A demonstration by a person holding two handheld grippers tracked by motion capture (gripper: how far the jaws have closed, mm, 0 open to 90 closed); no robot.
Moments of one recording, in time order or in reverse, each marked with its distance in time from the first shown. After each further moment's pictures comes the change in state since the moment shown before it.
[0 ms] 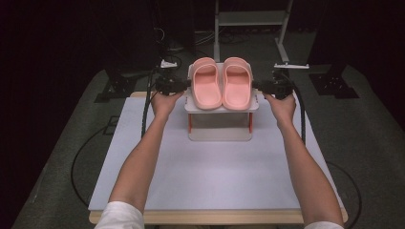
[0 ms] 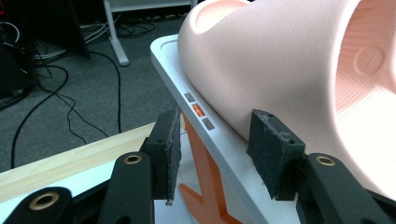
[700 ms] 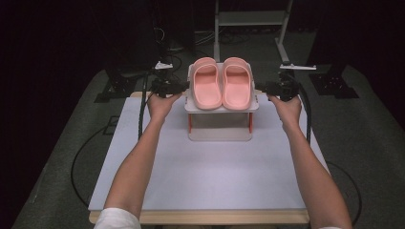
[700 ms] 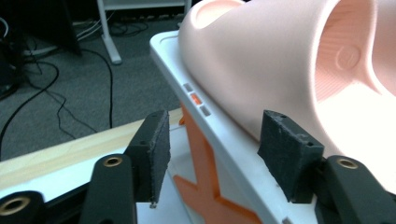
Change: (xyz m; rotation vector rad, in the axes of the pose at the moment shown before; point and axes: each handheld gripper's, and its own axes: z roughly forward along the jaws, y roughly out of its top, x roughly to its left) left arm 0.005 -0.006 -0.017 -0.006 -0.032 -0.037; right arm -0.005 -0.003 -0.019 -0.003 0.051 0.014
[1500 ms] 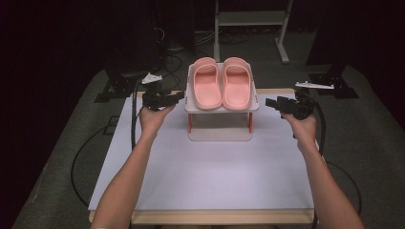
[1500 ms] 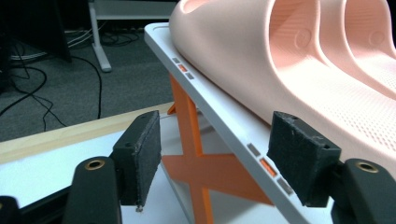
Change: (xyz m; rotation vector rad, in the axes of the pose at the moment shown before) left arm -0.003 -0.036 -0.039 -0.064 -0.048 -0.028; right arm -0.018 -0.047 -0.043 0.006 0.061 0.028
